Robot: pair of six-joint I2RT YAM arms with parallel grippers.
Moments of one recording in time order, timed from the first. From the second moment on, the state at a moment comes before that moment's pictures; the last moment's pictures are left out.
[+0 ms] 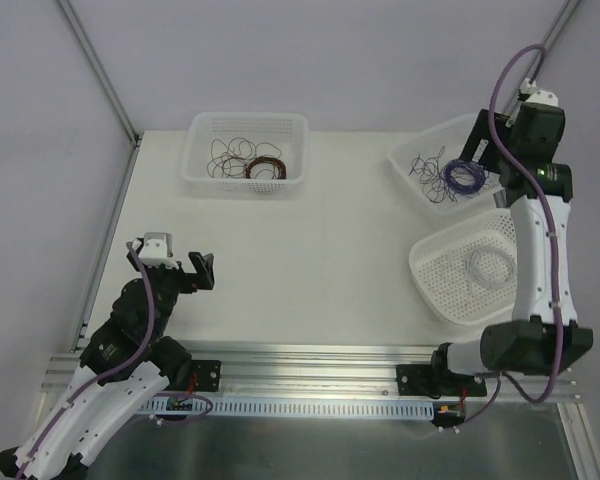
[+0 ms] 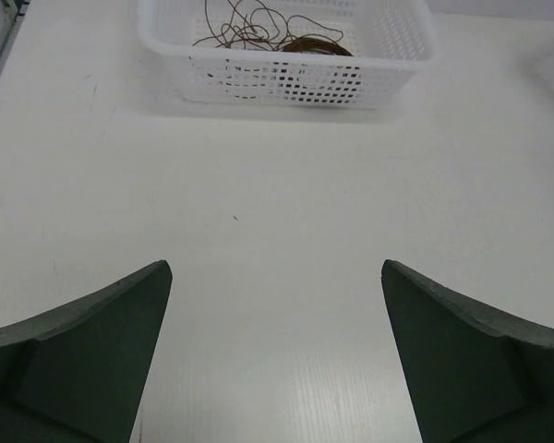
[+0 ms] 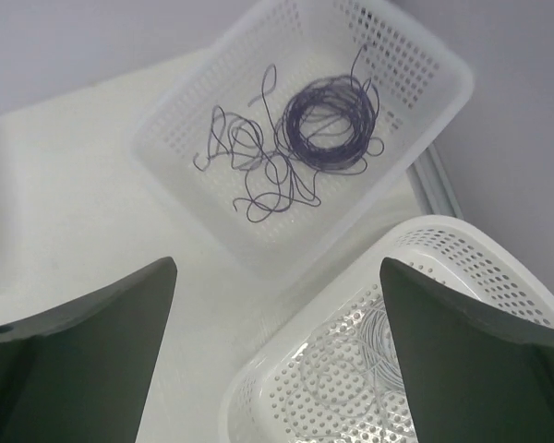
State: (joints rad) left arm -0.62 0.23 0.54 -0.51 -0.49 -0.20; right arm -0.10 1.43 1.64 -0.72 0.13 0.15
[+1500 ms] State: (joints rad) left arm -0.62 0.00 0.59 -0.76 -0.58 -0.33; right arm 0.08 0.01 1.02 -1.08 0.22 0.15
